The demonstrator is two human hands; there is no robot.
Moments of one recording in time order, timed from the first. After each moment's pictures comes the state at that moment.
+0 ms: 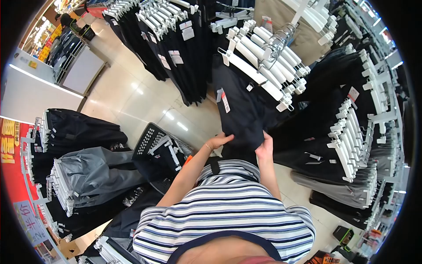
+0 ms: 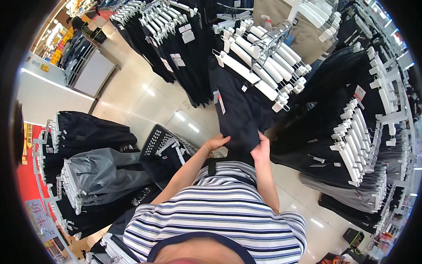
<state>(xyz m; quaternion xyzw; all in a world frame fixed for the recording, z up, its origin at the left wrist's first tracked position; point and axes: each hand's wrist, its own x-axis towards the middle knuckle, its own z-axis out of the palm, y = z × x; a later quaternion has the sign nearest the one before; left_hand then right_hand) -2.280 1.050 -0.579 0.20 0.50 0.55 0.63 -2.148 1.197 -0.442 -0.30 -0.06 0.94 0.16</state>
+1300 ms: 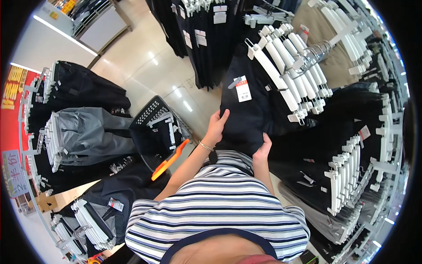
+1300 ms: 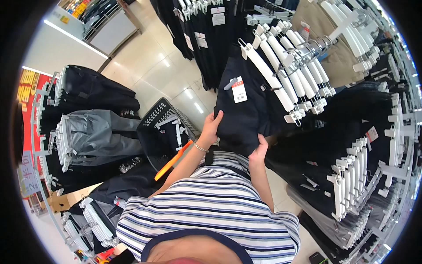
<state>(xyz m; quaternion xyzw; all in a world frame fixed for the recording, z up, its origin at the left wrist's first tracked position) -2.289 1.047 -0.461 -0.12 0.41 0.83 0.36 -2.158 1.200 -0.475 -0.32 -0.08 0.94 0.13</state>
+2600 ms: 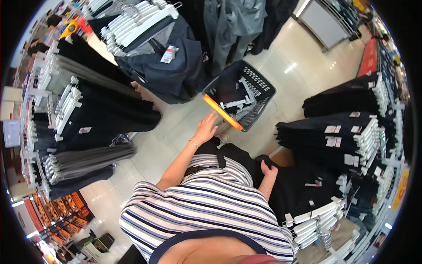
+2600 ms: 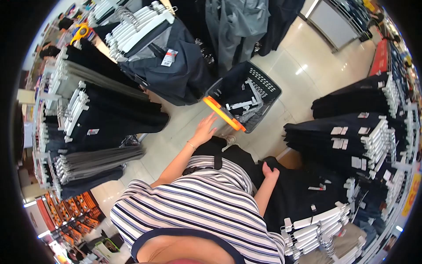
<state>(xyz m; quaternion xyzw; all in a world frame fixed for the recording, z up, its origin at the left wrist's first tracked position) -2.058 0.847 -0.536 -0.40 0.86 0.30 -0.05 -2.302 1.164 -0.651 -0.62 -0.25 0.67 -0.33</state>
